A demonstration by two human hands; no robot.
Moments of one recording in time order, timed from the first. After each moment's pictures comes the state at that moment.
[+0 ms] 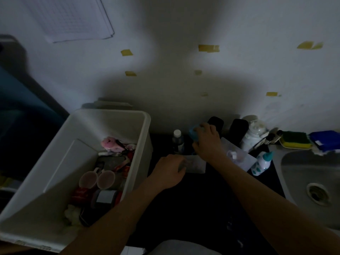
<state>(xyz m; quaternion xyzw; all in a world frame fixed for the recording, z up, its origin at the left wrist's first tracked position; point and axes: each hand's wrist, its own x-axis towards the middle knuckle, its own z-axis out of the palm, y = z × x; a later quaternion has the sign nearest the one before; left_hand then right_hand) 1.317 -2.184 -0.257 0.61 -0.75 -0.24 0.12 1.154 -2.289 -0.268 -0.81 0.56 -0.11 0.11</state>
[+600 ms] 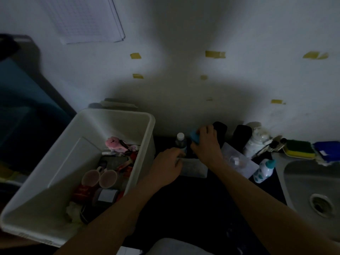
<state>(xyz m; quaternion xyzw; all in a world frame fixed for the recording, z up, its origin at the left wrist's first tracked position) 1.325 -2.189 -0.249 0.63 -0.70 -0.23 0.23 1.168 -2.287 -0.267 -0.78 0.57 -0.22 0.15</state>
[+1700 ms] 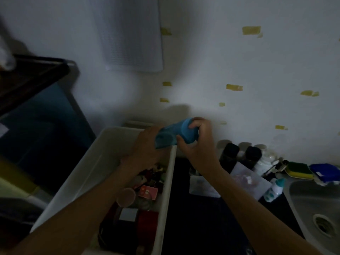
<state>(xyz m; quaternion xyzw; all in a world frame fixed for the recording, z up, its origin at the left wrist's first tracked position) 1.497 -2.222 -0.183 0.62 -0.71 -0.09 0.33 1.291 -2.205 -0.124 -0.72 0.35 -0.55 0.24</state>
